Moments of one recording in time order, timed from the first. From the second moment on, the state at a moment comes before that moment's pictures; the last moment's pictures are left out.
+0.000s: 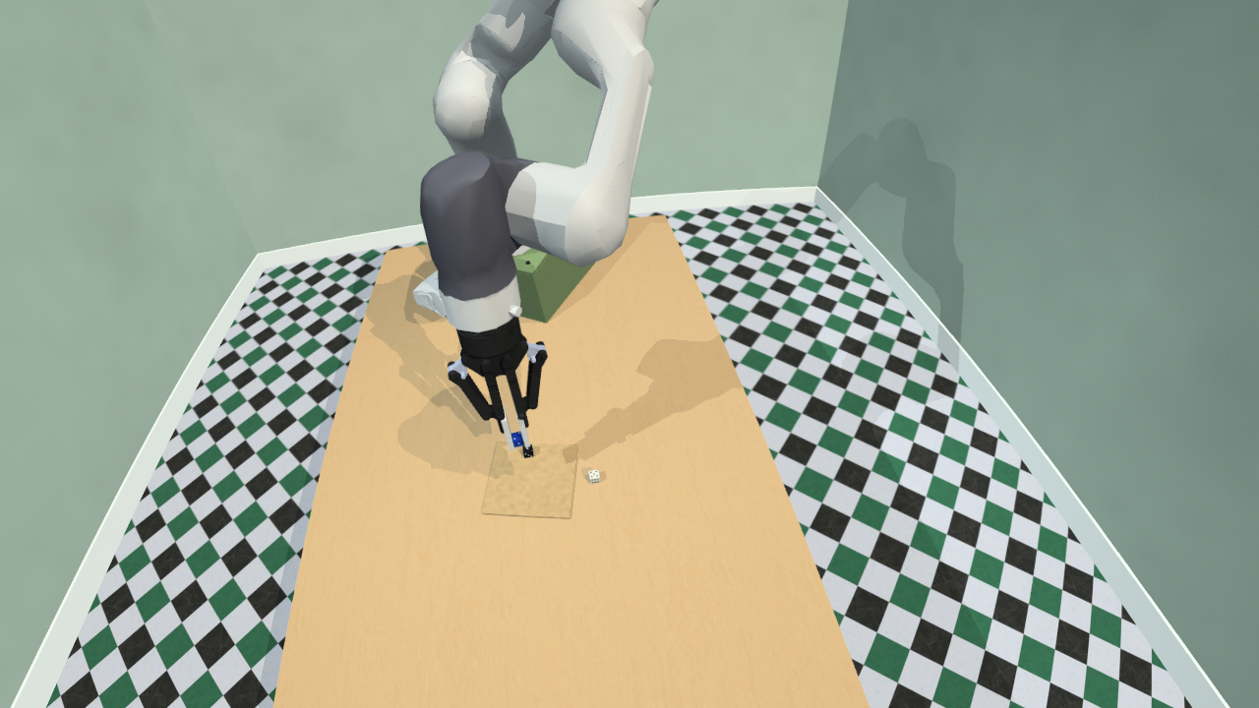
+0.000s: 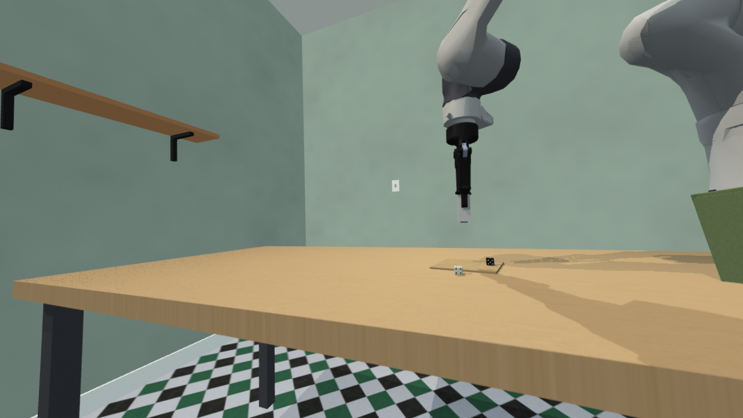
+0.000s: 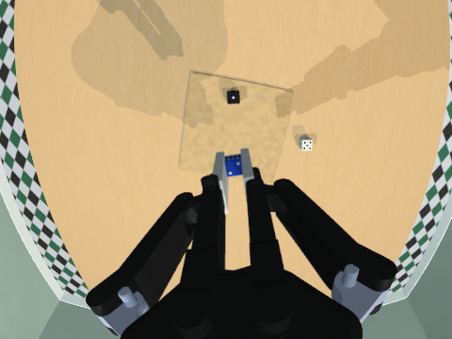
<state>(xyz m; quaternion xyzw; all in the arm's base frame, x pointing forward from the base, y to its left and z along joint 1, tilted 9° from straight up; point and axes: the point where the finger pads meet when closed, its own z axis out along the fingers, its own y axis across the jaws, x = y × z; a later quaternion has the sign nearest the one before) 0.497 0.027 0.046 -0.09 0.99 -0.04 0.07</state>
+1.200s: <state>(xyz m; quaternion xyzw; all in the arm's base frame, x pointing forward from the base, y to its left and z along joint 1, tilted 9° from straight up) 0.498 0.023 -0.029 -0.02 1.00 -0.04 0.06</state>
